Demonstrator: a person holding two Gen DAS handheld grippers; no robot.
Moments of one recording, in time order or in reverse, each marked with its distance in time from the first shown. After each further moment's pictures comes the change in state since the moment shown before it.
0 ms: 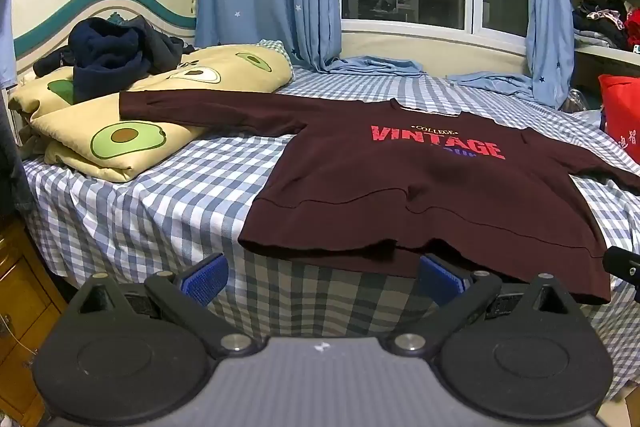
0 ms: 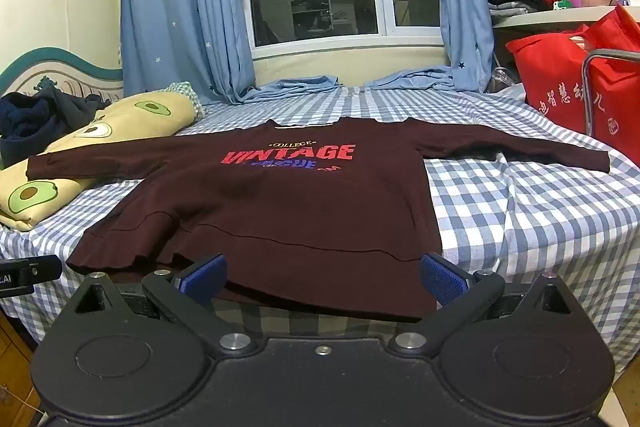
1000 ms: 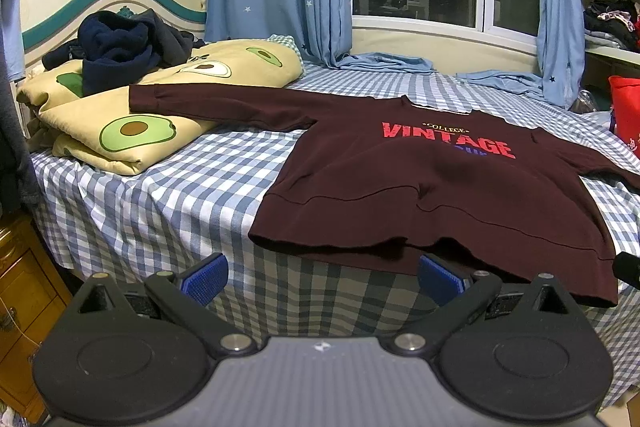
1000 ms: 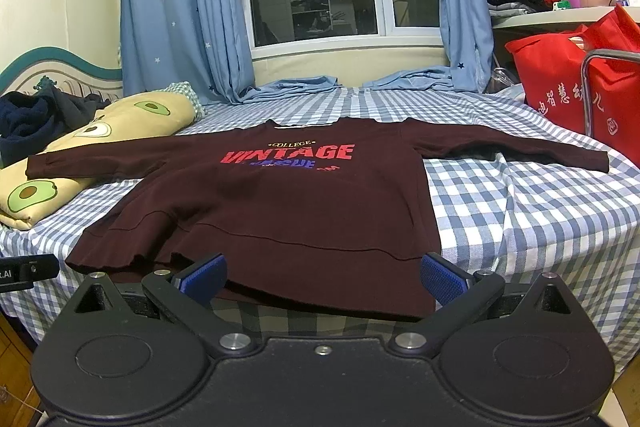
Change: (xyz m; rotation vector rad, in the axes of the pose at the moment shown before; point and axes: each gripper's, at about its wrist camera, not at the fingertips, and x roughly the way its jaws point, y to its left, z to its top) left arm 0.002 0.004 0.001 -0.018 0.013 0.018; right arm 0.000 0.002 -0.001 0.002 -0.004 -0.002
